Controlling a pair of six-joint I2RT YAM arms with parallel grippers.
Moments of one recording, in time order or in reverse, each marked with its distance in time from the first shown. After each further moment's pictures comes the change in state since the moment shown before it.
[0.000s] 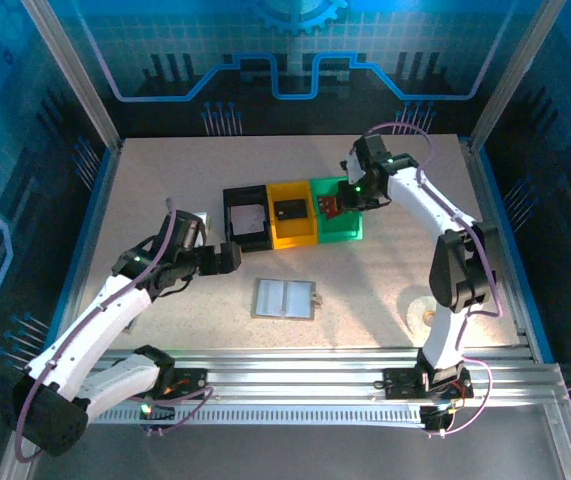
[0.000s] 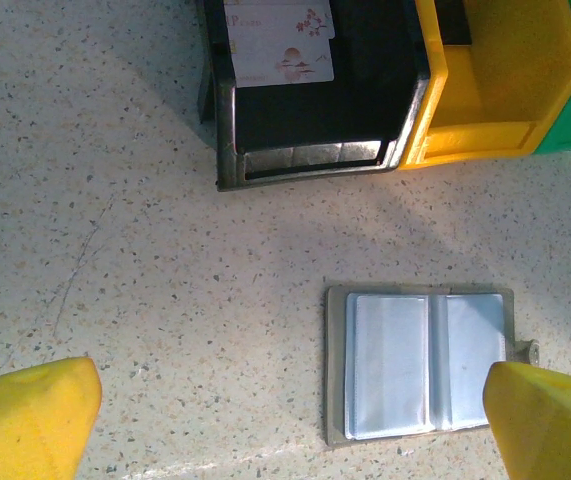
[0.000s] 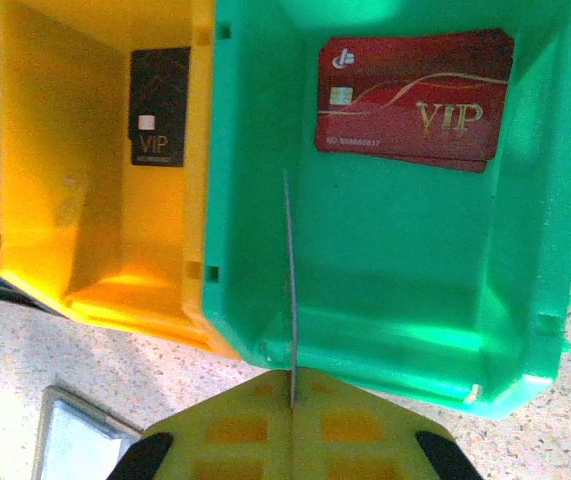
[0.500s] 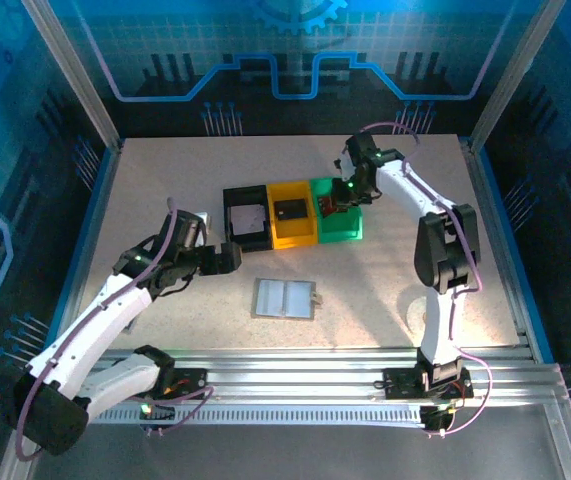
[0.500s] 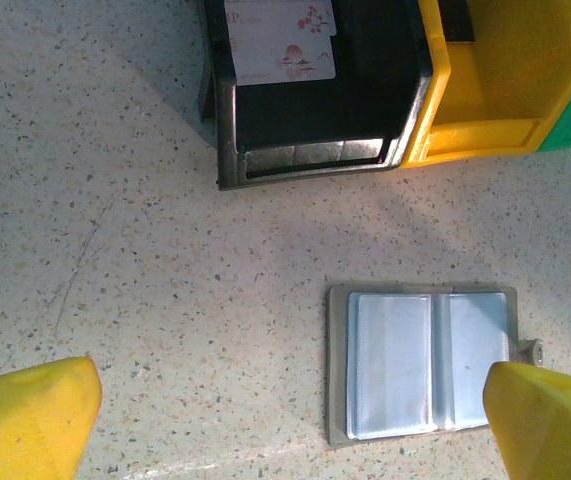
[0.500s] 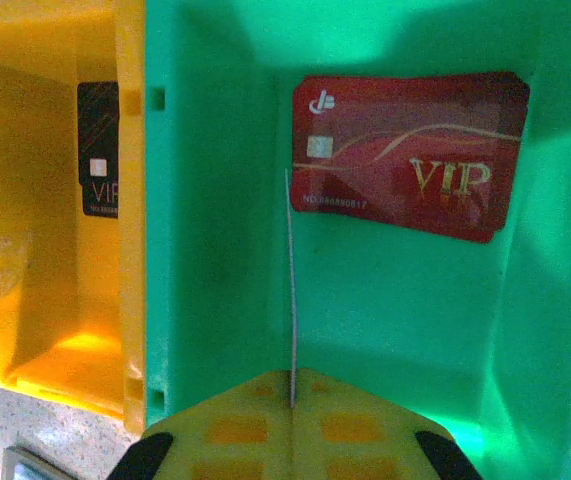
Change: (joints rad) left arm 0.000 0.008 0.001 -0.001 -0.001 0.004; right arm -0.009 0.182 0.143 0.005 -0.004 -0.010
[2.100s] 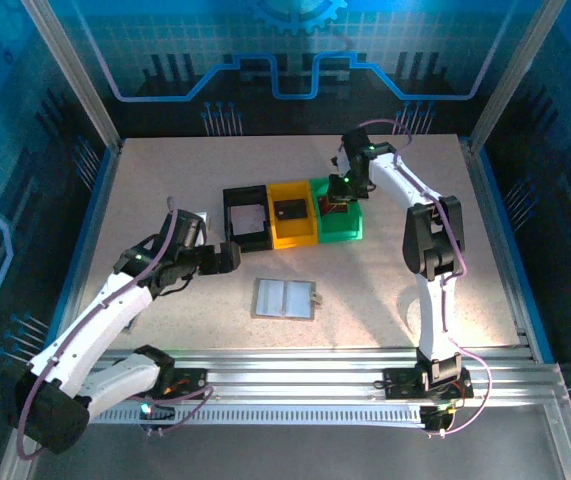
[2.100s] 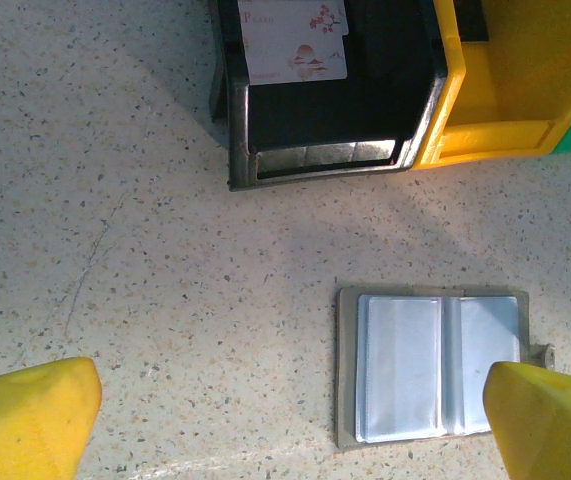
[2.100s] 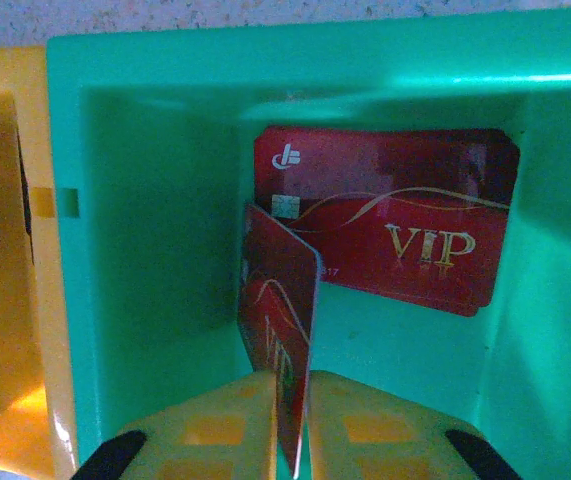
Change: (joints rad) left arm 0.007 0.008 0.002 -0.004 -0.010 0.003; right arm -0.011 0.157 0.181 -0.081 0.019 -0.015
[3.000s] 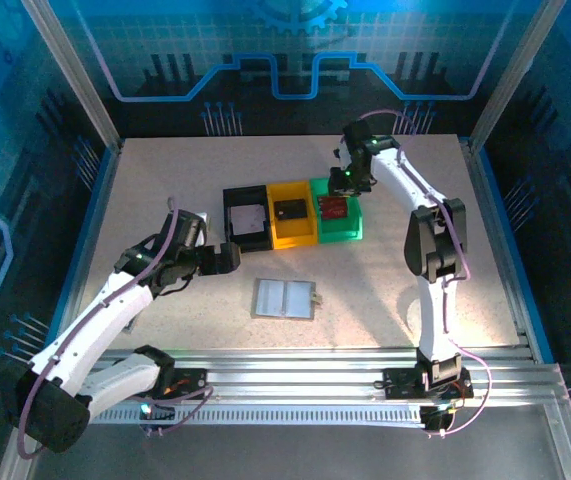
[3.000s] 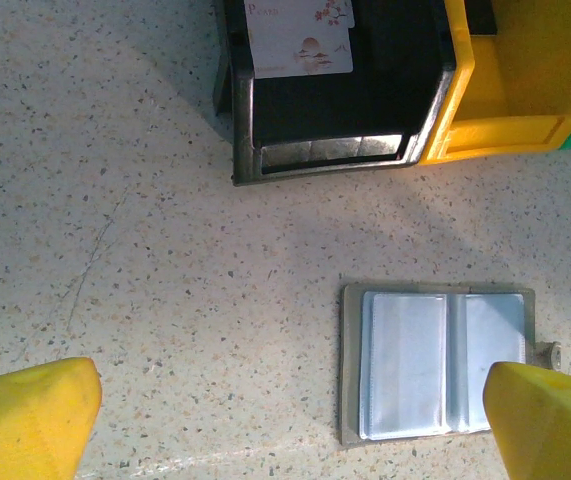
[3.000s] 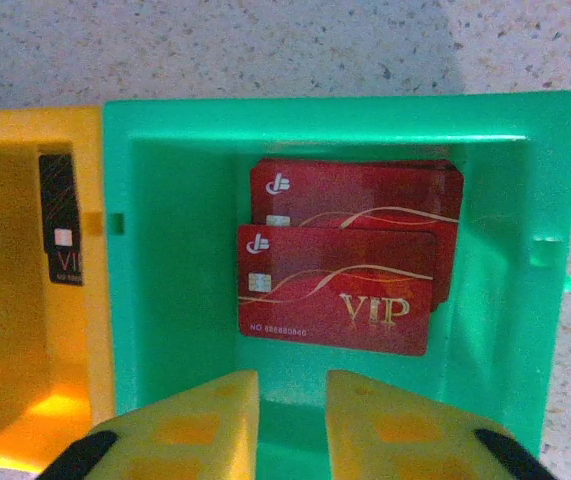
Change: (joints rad) left arm 0.003 0.008 0.000 -0.007 0.000 0.000; right arm 0.013 -0.055 0.027 -0.031 0.064 0.016
